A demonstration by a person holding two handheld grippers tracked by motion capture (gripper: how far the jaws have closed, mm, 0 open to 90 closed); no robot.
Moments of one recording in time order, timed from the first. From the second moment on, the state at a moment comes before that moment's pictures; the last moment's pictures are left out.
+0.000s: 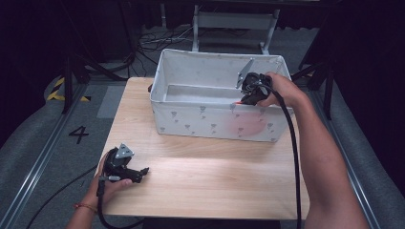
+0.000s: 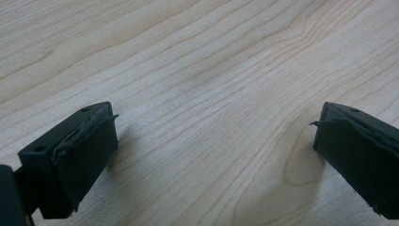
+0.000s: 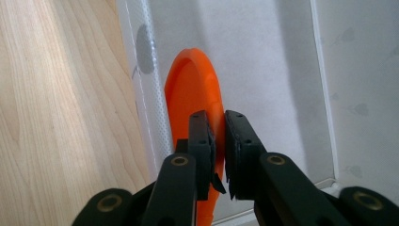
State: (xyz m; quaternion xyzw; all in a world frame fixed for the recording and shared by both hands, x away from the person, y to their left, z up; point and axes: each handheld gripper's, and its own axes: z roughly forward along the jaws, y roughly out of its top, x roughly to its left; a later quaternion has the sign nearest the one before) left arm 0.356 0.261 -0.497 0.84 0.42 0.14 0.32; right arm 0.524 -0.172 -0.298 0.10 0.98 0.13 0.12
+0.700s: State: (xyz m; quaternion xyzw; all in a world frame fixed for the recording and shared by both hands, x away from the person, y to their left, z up) left arm 0.356 0.262 -0.497 0.84 0.42 0.14 0.32; right arm 0.524 -0.177 -0.296 0.12 0.97 0.15 0.14
